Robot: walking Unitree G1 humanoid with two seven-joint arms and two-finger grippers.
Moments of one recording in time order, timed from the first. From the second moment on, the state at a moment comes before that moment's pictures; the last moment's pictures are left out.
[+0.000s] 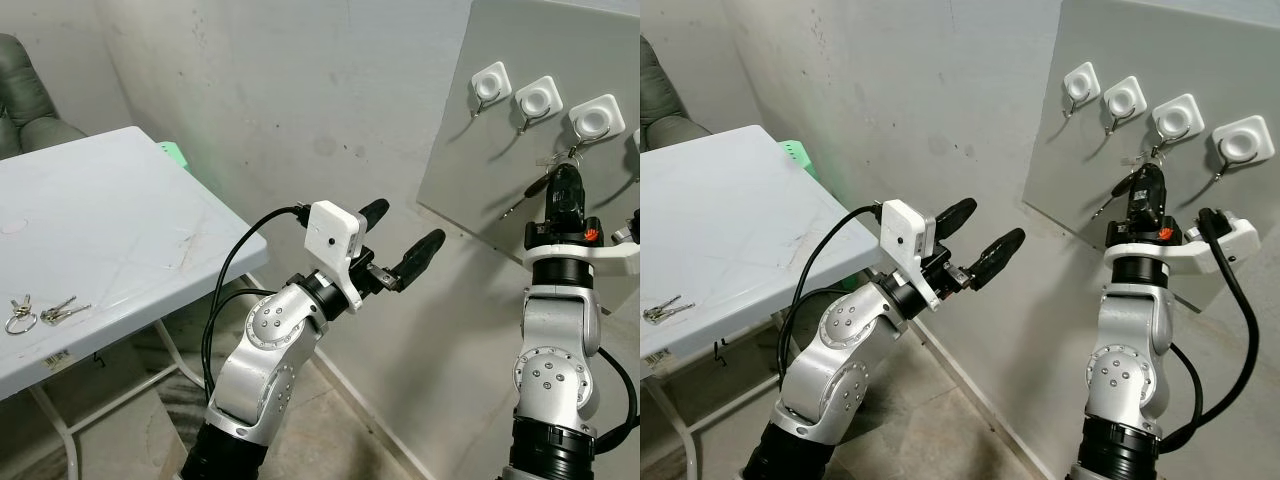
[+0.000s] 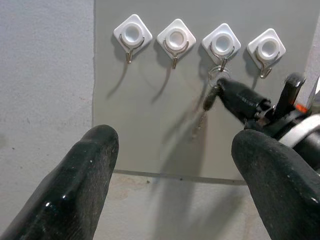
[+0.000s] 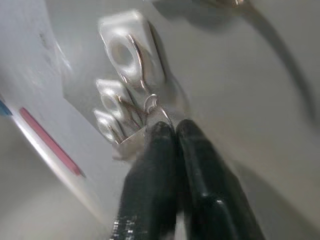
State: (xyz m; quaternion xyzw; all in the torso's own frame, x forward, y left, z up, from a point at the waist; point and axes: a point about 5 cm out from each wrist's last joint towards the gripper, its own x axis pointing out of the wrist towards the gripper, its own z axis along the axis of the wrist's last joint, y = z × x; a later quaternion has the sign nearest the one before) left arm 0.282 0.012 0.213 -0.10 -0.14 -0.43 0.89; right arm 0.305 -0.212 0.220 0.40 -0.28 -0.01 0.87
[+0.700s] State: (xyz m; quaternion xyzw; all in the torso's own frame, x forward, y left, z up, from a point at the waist) left arm 0.285 0.016 0.213 -0.10 -0.14 -0.42 0.89; right arm 0.302 -0.205 0.201 0.36 -0.25 0.01 0.90
